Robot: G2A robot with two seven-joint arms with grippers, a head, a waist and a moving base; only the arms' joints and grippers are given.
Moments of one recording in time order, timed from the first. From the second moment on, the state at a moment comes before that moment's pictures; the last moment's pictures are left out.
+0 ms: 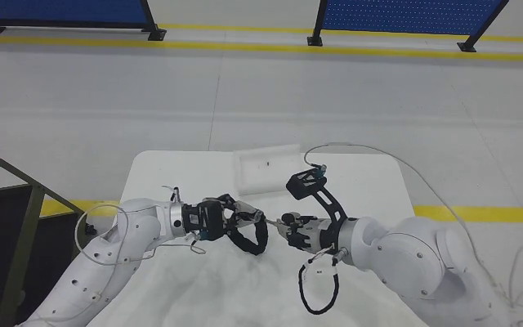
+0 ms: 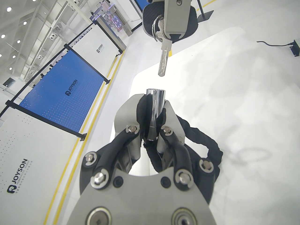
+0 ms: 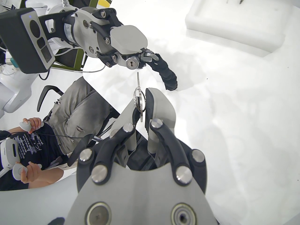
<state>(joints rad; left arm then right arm) 0.86 -0.97 -0.85 -1.55 1.75 -0.71 0.64 -1.02 -0.92 1.14 -2.35 -0.46 0.55 1.27</state>
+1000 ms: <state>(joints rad) 0.84 -0.99 -0.83 -1.52 1.77 -0.73 0.68 -0.92 -0.84 1.03 -2.35 -0.37 0.63 1.19</state>
